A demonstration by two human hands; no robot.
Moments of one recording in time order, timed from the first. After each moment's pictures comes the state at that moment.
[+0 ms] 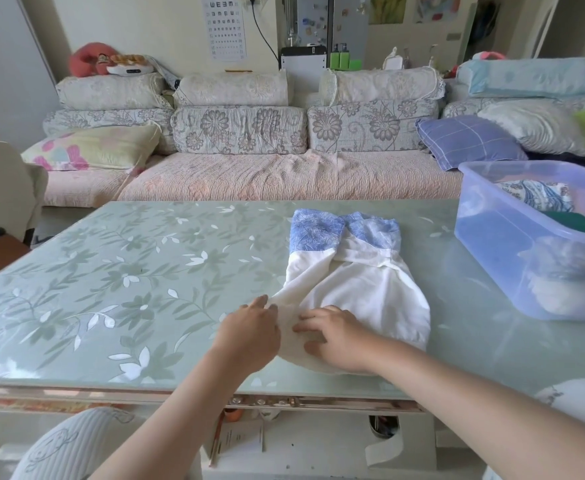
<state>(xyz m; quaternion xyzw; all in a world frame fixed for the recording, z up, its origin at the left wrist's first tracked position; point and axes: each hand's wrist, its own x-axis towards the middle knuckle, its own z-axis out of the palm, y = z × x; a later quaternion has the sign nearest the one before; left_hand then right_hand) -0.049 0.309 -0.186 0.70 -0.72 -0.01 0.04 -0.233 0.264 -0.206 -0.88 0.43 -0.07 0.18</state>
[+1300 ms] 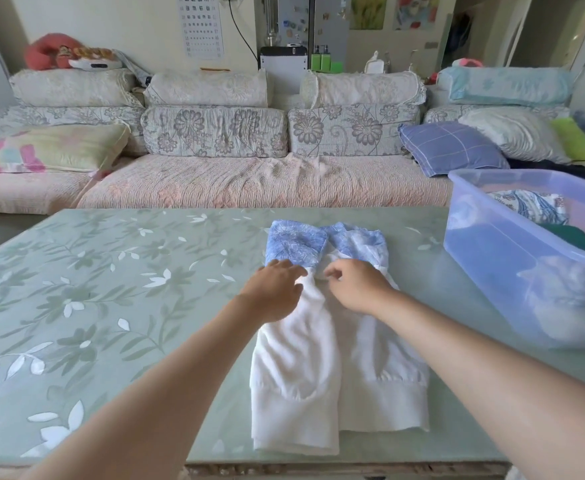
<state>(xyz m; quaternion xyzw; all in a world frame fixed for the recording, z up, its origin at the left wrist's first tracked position) -0.089 0.152 -0.177 0.59 -0.80 -0.01 0.13 -0.277 0.135 -0.172 -0.77 0.60 -0.18 0.15</state>
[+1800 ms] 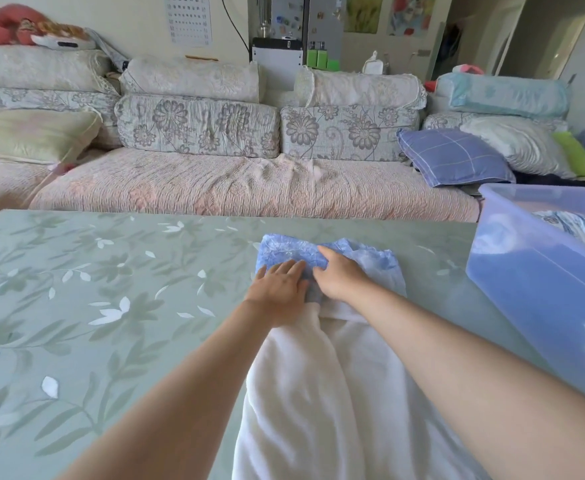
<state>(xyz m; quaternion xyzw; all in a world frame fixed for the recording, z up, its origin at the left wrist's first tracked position) -0.093 0.027 -0.213 0.62 -0.77 -0.06 0.13 -0.238 -0.011 -0.197 -0.69 0.67 -0.18 0.20</state>
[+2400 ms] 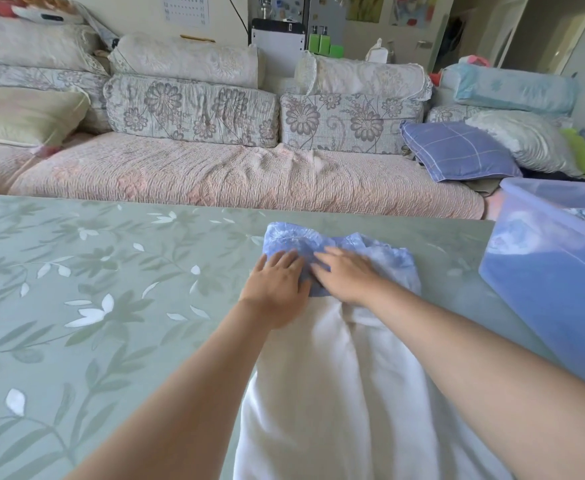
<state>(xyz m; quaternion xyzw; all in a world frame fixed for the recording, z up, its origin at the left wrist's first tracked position) -0.084 0.003 -0.233 0.60 -0.79 0.02 0.15 -0.247 -0.047 -0.218 -0.79 0.61 -0.08 0.04</state>
